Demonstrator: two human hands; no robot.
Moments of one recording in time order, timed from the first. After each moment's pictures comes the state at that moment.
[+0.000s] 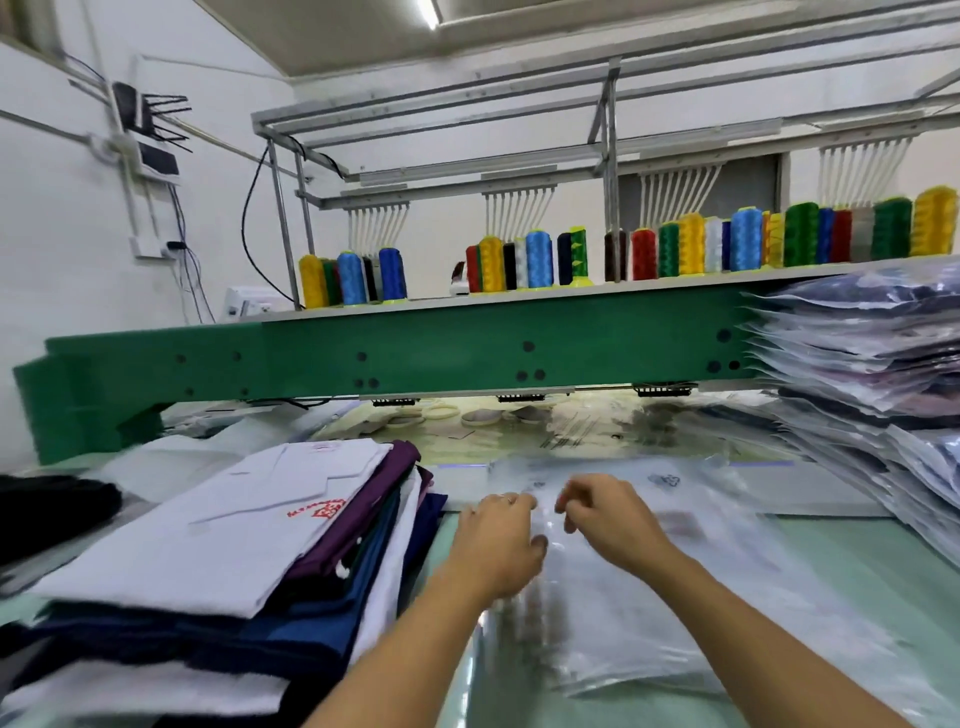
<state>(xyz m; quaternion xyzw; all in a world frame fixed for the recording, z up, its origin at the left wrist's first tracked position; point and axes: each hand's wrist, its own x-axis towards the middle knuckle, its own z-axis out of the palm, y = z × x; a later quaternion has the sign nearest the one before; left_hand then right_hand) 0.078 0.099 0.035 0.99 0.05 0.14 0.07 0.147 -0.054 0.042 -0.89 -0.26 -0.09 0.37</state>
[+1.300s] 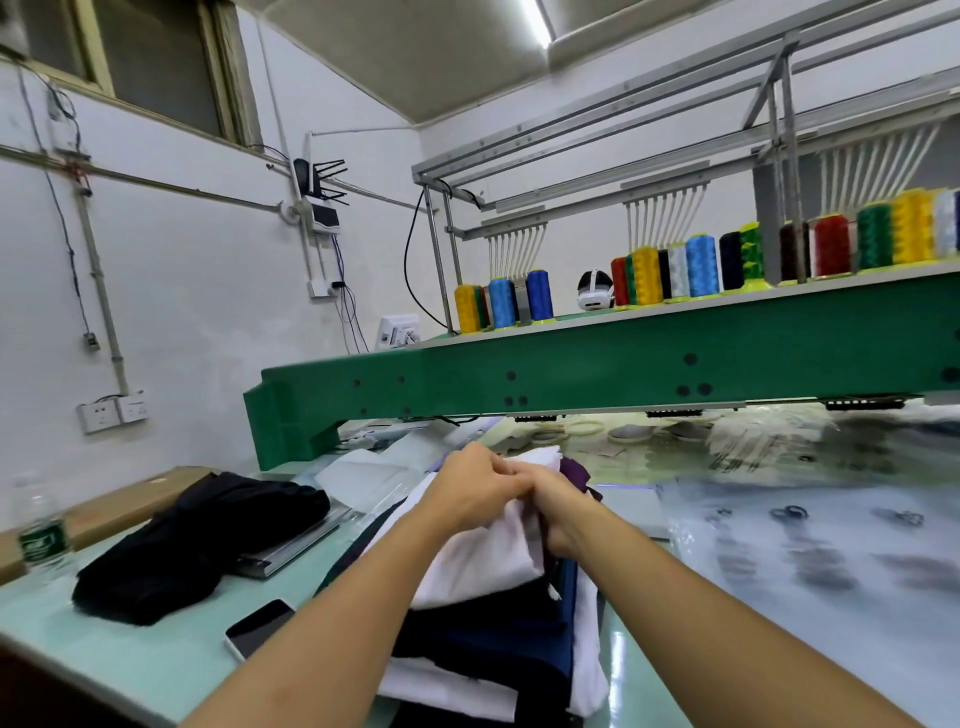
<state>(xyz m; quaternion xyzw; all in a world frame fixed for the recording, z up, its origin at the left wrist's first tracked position) -0.050 0.277 0.152 0.92 0.17 0.20 0.29 0.049 0.200 0.111 -0.60 -0.19 0.37 0.69</state>
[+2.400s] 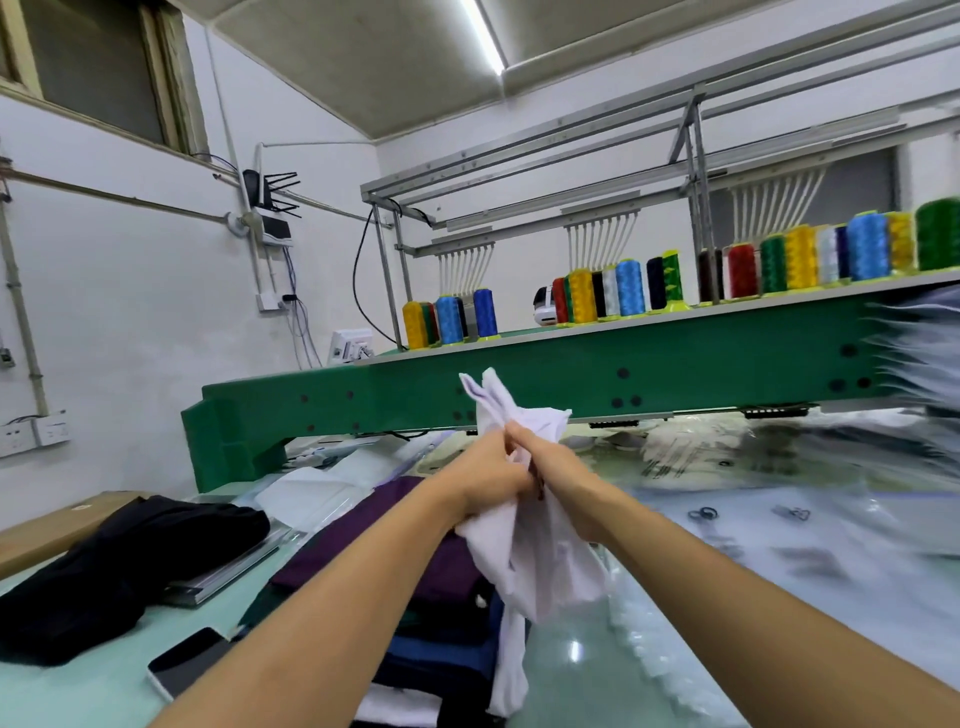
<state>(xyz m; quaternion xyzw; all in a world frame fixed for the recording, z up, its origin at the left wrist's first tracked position) -0.015 0.197 0.178 0.93 0.05 0.17 0.32 0.070 0.114 0.142 -0.63 -0.25 0.21 0.70</state>
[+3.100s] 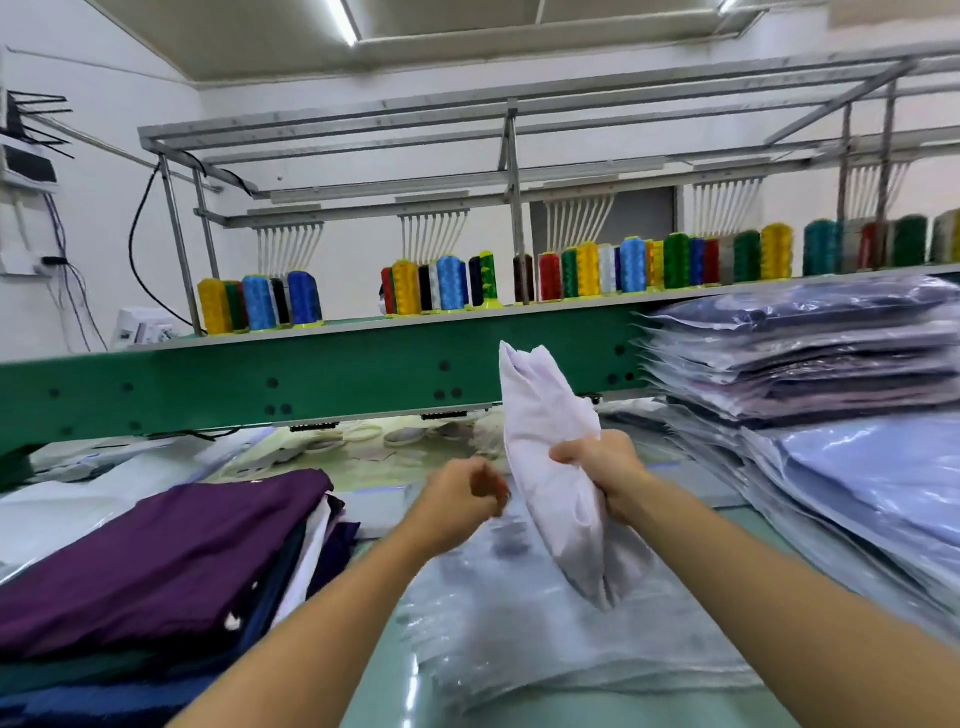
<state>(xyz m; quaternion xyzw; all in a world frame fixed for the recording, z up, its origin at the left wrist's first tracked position) 0.094 0.054 0.098 0.89 -0.07 0.16 0.43 0.169 -0.134 0.113 -0.69 -0.02 -0.01 0.72</state>
